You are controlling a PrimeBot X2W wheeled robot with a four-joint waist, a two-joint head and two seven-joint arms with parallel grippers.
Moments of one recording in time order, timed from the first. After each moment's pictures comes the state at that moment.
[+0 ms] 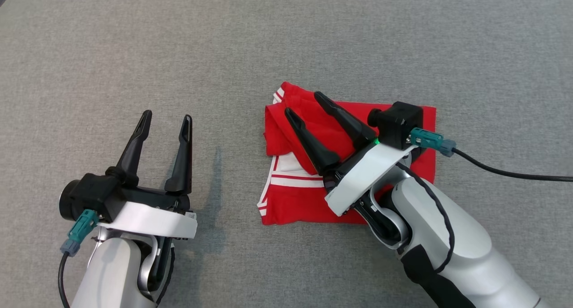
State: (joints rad) left arm -0.27 0.11 -0.14 0.15 -0.28 -0.06 -0.26; right arm -0.69 -0.05 0.67 0.44 0.62 0.13 -0.14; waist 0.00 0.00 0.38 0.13
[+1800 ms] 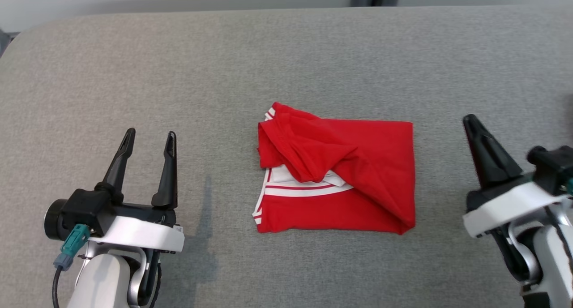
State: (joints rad) left arm -0.21 0.13 -0.11 0.14 -0.25 -0.03 -0.25; right arm -0.28 -0.26 0.15 0.10 0.32 0.13 -0.08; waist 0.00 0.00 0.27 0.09
